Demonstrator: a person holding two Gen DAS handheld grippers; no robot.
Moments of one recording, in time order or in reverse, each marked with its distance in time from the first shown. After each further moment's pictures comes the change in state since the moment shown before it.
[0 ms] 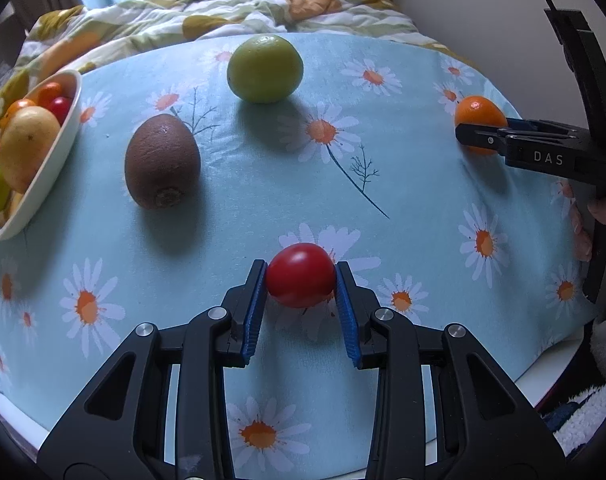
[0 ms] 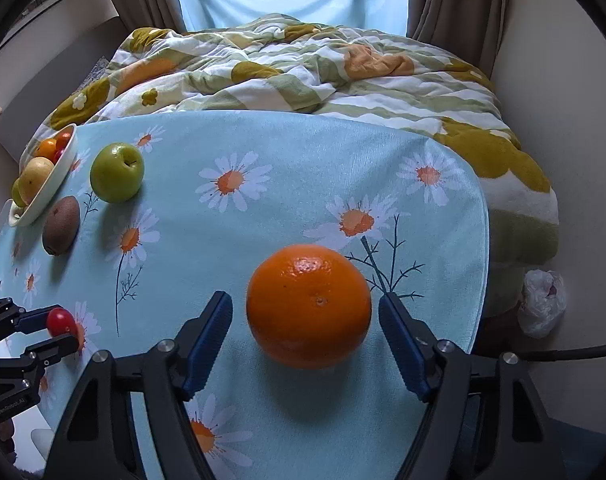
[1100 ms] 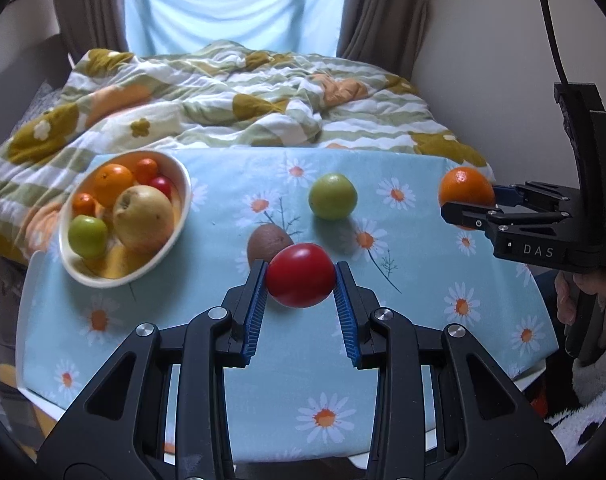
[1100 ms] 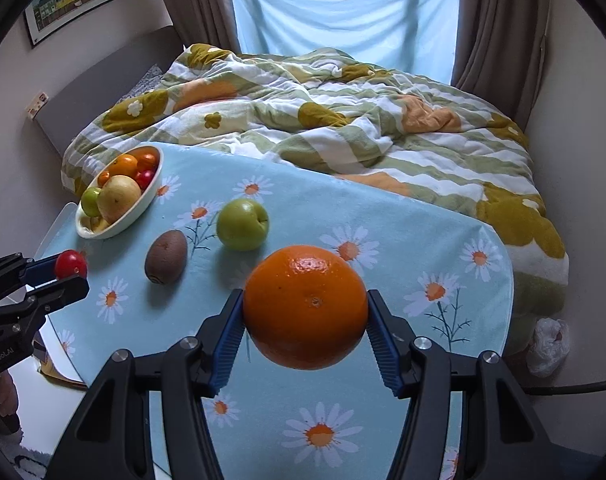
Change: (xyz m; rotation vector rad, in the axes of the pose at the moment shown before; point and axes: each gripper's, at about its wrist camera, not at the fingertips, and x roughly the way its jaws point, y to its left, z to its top) left arm -0.120 0.054 0.020 -0.067 -0.251 0.043; right arm -0.071 0.093 0.034 -0.118 -0.103 0.103
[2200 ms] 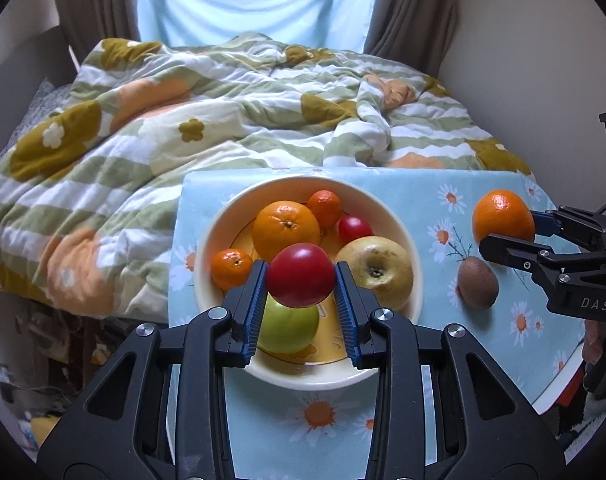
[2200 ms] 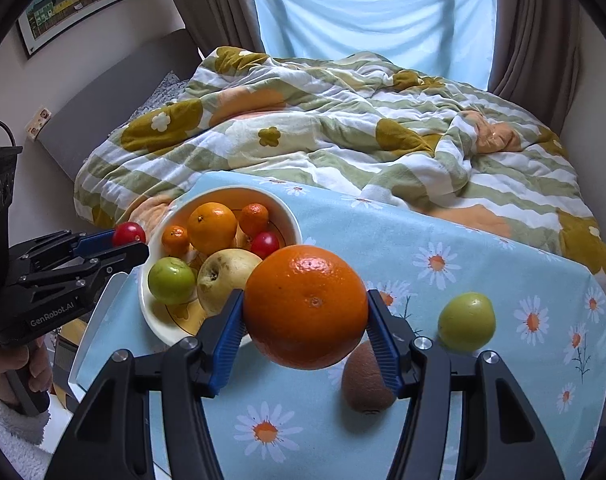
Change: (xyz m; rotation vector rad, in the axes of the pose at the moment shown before) left arm 0.047 0.240 0.061 0.042 0.048 -0.035; right arm 0.081 0.181 0.094 0.080 0.006 0.025
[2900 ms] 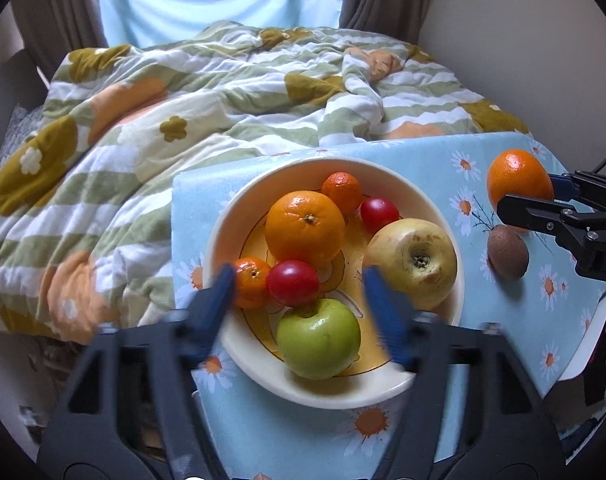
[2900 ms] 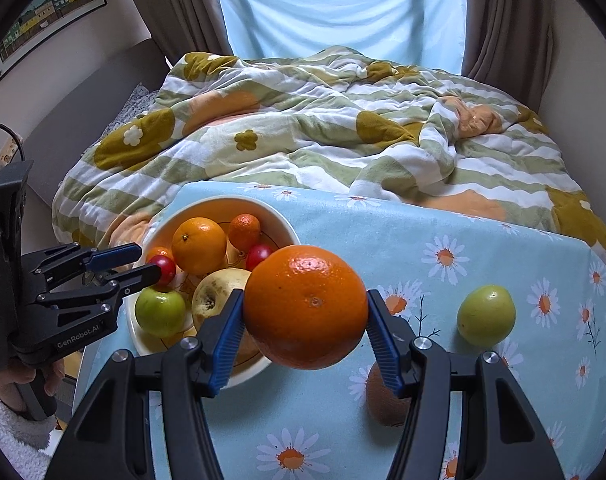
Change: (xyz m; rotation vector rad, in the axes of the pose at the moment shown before) left arm 0.032 0.015 0.005 0.129 0.061 -0.031; right arm 0.015 0.011 0.007 0.099 -0.005 -0.073
